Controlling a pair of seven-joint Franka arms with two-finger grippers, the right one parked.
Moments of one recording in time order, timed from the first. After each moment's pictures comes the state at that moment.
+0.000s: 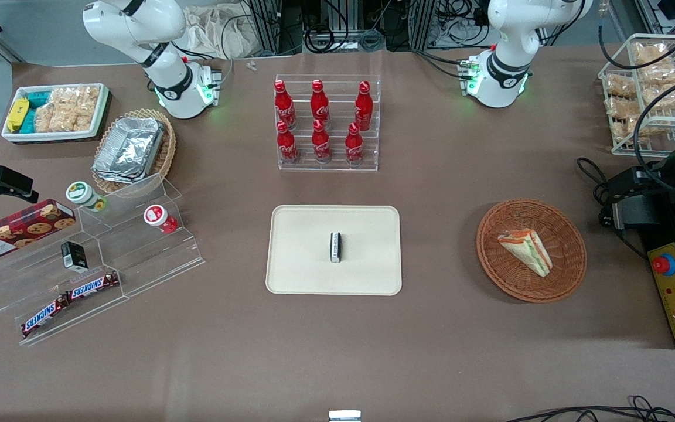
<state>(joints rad) 0.12 0.19 -0.19 -1.32 0.07 1.54 -0.03</state>
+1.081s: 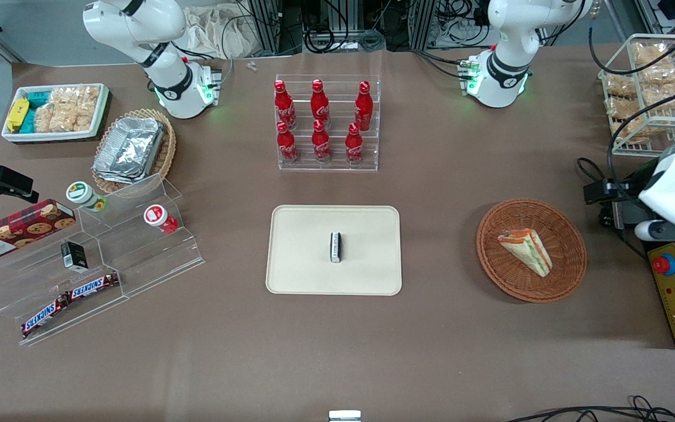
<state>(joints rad) 0.12 0.18 -0.19 -1.52 0.07 1.61 -0.09</state>
